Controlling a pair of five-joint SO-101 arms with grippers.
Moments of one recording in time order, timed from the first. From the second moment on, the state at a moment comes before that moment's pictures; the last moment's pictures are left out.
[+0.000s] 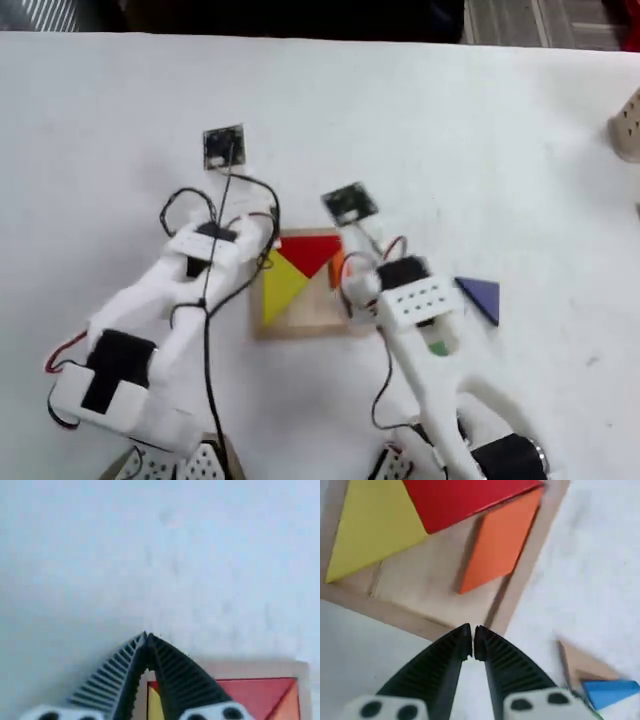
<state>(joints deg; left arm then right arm) 10.4 3.3 42.5 17.1 23.5 -25.6 -26.0 53.7 55.2 7.3</state>
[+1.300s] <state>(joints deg) 10.9 3.3 42.5 17.1 21.0 -15.3 -18.9 44.2 58.8 6.5</state>
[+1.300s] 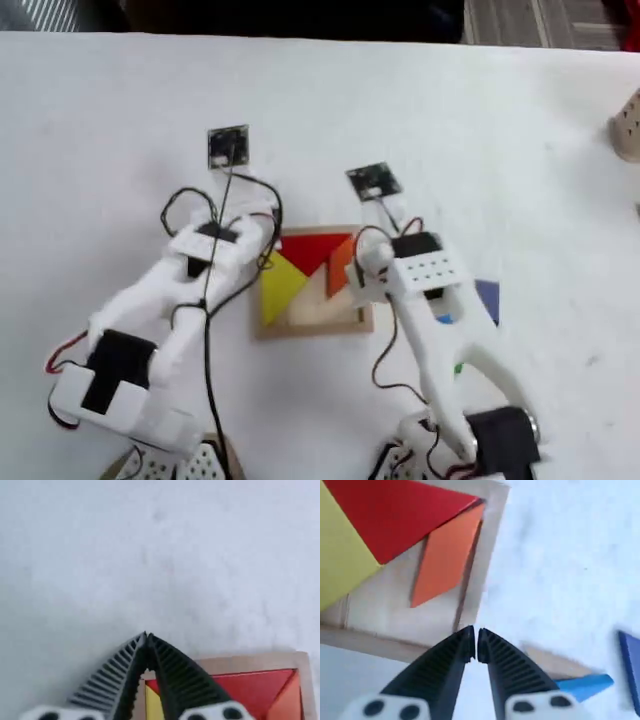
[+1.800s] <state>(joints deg) 11.8 3.3 42.5 17.1 20.8 -25.1 -20.8 48.3 56.8 6.5</state>
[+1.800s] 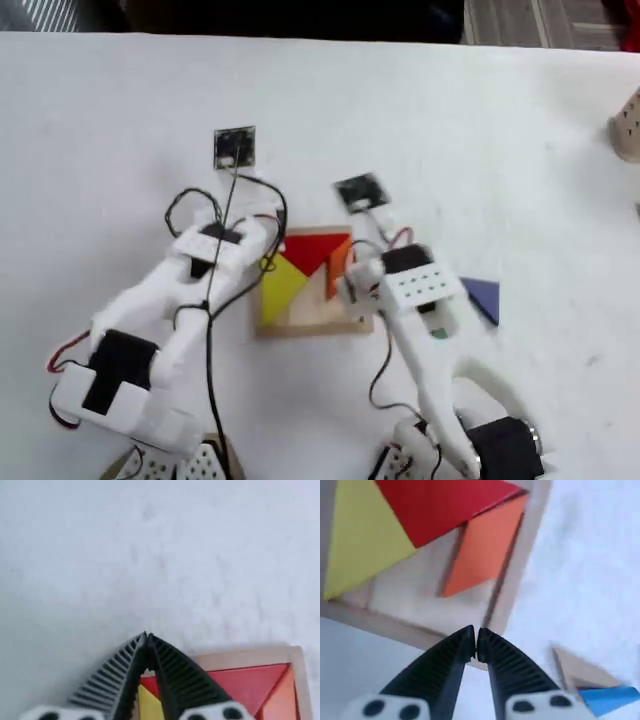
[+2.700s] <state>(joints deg) 11.7 3.3 42.5 17.1 20.8 -22.4 -10.1 43.7 47.9 0.2</state>
